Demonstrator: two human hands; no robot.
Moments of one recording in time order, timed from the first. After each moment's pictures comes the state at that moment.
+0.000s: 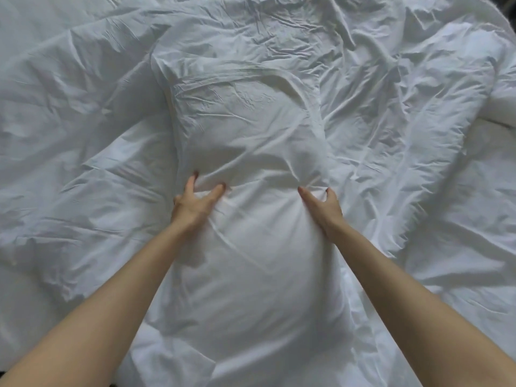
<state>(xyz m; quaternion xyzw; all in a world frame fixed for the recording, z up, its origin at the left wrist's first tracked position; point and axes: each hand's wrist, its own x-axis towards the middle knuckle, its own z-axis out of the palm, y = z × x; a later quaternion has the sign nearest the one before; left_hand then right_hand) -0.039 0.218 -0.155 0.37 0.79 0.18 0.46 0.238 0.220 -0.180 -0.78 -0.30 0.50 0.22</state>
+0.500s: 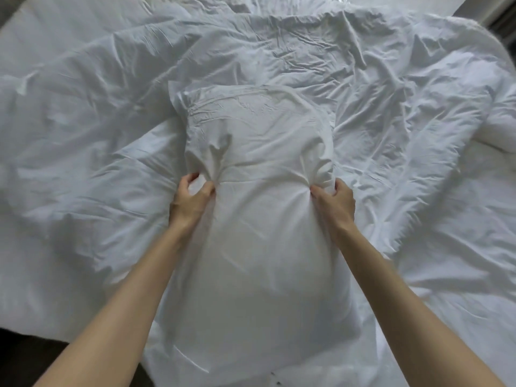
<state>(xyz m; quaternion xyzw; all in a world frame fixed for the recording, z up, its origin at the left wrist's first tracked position) -0.060 0.178 -0.099 0.33 0.79 0.31 0.42 0.201 0.201 -0.081 -0.79 -0.39 0.38 0.29</state>
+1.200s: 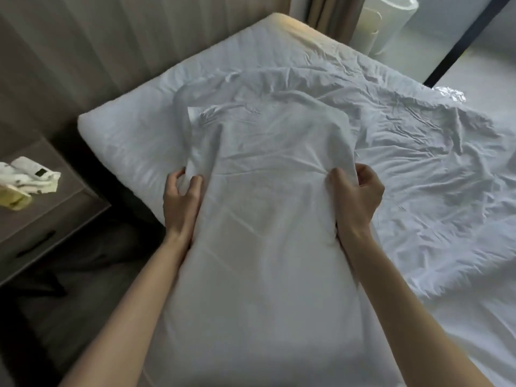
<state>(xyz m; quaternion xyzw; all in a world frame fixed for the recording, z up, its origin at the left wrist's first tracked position) -0.153 -0.118 0.059 0.10 0.78 0.57 0.21 0.049 0.022 0.093 -0.59 -0.53 0.42 0.44</state>
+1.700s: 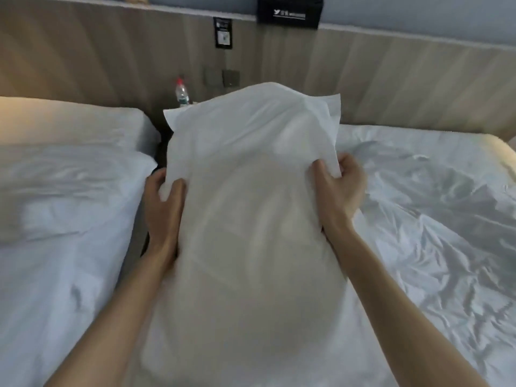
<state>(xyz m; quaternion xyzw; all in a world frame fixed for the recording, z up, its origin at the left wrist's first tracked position) -0.104 -0.484 0.127 -0.17 0.73 0.65 -0.13 -0.095 -0.247 0.171 -0.23 -0.77 0.52 0.30</state>
